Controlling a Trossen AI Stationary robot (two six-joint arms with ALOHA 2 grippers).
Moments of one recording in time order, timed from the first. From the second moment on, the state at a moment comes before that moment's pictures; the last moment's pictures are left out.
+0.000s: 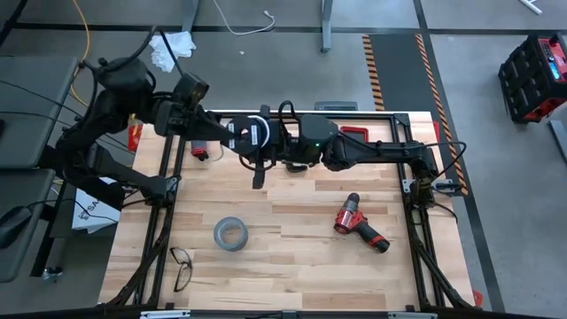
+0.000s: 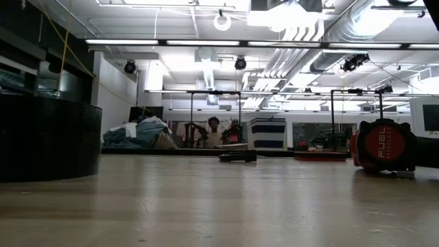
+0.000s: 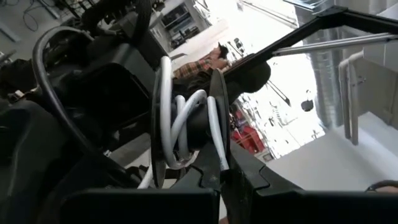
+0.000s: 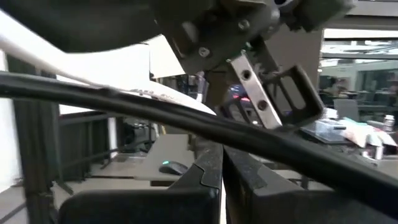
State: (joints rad) left arm 0.09 1.29 1.93 -0.55 0.44 -1.04; right arm 0.06 1.96 2.07 0.11 0.06 -0.04
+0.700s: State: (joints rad) left arm 0.13 1.27 1.93 -0.60 0.41 -0.99; right arm 0.09 1.96 2.07 0.05 0.02 -0.04
